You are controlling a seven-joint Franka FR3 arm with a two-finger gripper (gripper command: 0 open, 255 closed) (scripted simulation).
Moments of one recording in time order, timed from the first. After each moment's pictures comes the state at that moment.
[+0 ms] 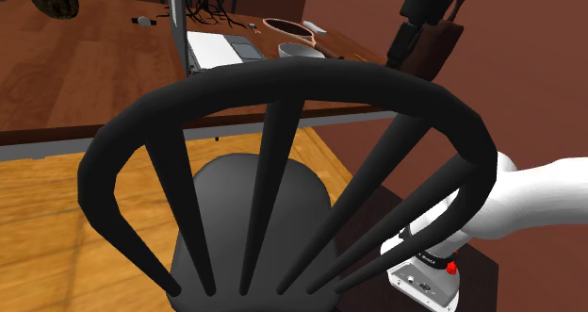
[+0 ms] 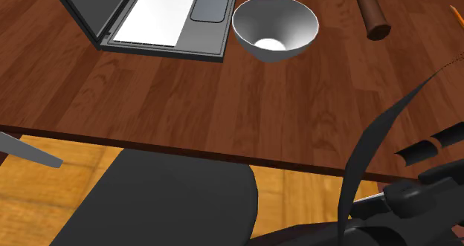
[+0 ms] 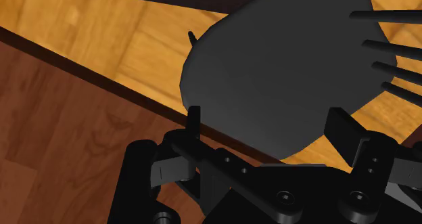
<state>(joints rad) -0.01 -0.83 0.00 -2.30 0.07 1.46 -0.15</state>
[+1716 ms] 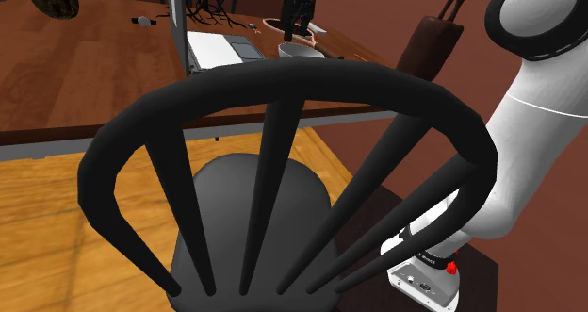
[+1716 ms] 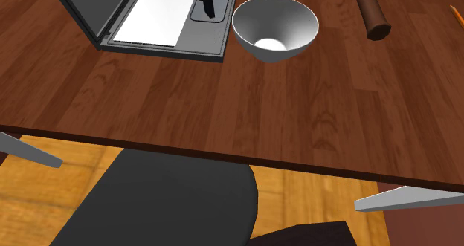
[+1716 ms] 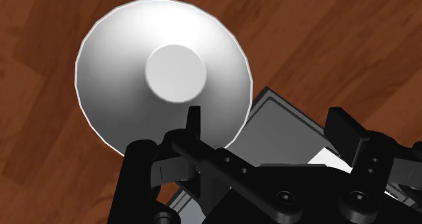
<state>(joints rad) -0.02 0.15 0.00 -1.44 -0.05 1.54 -0.24</state>
